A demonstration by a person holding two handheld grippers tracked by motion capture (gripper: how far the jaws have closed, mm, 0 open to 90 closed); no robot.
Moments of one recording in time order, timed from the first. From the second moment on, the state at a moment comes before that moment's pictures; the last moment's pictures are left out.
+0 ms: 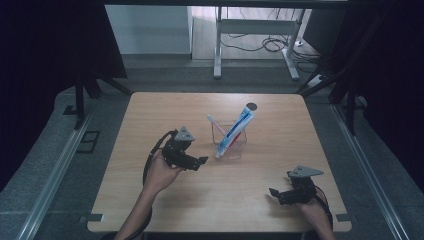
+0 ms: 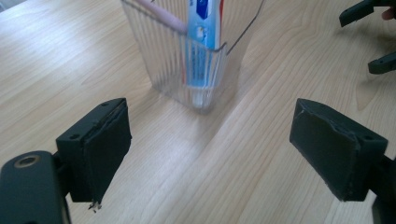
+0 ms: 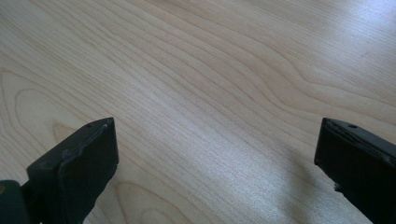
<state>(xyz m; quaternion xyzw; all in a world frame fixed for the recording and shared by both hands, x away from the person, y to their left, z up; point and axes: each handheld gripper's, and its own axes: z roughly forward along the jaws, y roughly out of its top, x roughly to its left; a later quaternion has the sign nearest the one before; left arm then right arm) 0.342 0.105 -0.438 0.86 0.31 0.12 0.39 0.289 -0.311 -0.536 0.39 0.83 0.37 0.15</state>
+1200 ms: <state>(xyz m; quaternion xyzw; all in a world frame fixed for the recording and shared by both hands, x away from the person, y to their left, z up) 0.305 0.151 -0.522 0.86 0.36 0.13 0.33 0.288 -0.305 -0.538 0.38 0.83 0.37 0.15</state>
